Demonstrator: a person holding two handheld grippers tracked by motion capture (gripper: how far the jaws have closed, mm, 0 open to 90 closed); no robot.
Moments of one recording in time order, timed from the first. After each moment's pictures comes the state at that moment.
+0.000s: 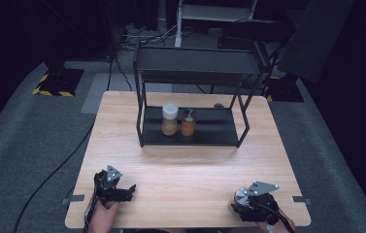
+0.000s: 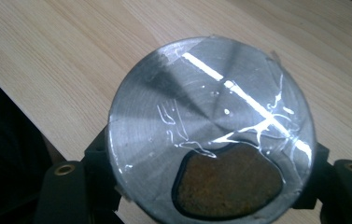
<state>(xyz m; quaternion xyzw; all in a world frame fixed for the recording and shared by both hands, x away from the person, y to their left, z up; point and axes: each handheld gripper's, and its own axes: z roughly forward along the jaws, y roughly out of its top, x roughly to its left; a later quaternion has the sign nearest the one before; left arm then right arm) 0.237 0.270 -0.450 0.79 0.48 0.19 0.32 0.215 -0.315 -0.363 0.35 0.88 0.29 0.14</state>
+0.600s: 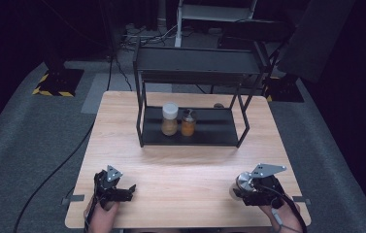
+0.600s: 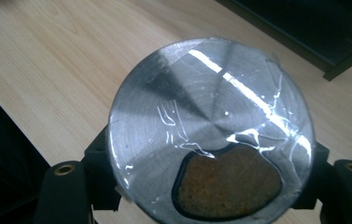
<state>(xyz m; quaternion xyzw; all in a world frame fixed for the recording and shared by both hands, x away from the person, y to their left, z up) 0.236 0.269 -0.450 0.79 0.48 0.19 0.32 0.243 -0.319 -0.310 0.35 0.88 0.31 0.14</state>
